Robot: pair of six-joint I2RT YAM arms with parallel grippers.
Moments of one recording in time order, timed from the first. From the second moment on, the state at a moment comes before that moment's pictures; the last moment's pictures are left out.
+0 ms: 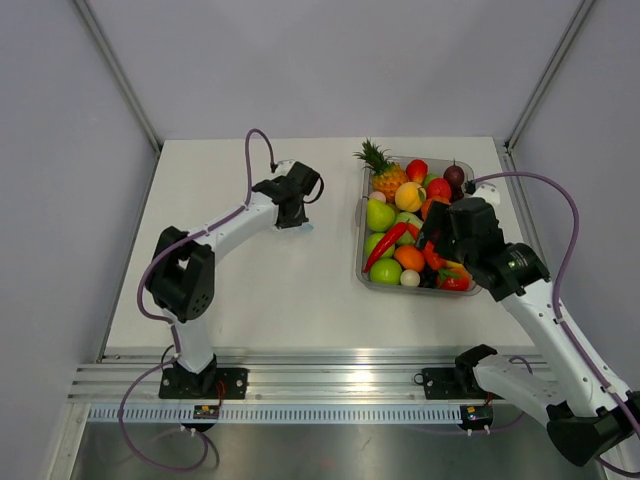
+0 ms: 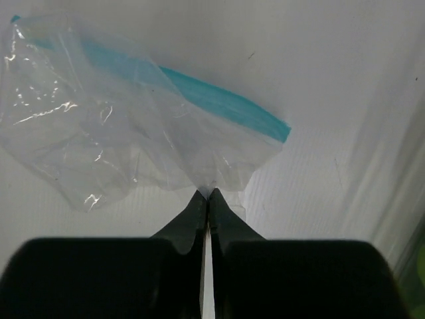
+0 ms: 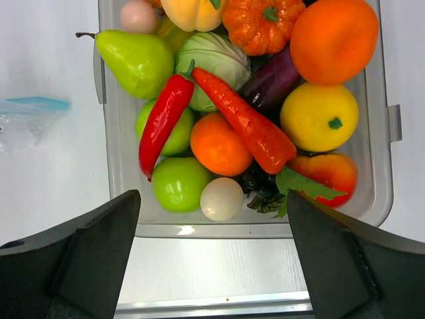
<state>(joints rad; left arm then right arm) -0.58 1.85 1.48 -0.71 -0.43 -0.67 0.44 0.95 1.08 -0.84 0.33 0.59</state>
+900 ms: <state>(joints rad) -0.36 1.27 0.97 0.21 0.95 -0.85 0.44 1.00 1.00 -0.37 -0.26 0.84</state>
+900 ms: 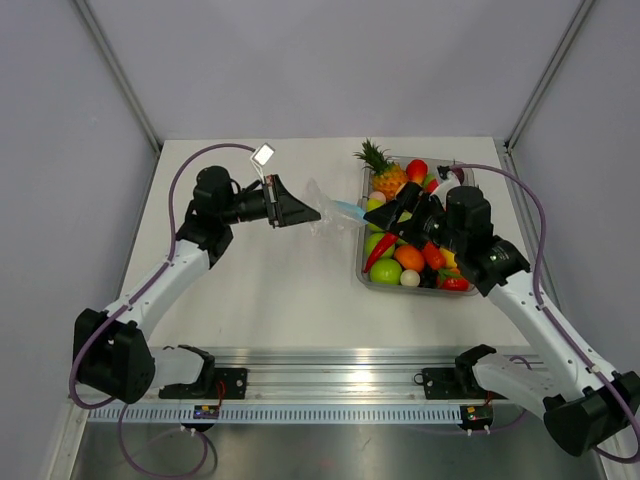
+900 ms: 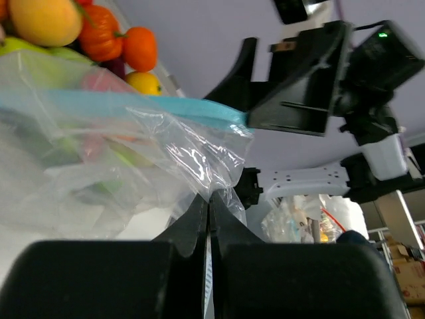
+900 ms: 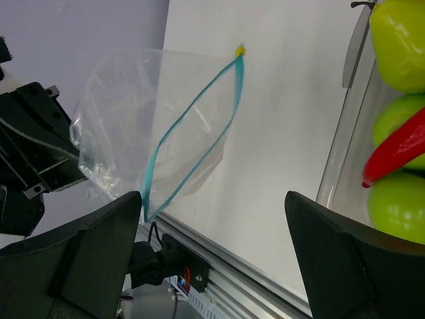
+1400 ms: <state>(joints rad) -0.36 1.24 0.97 0.40 1.10 -0.91 0.44 0.88 0.82 -0.21 -0.22 1.08</state>
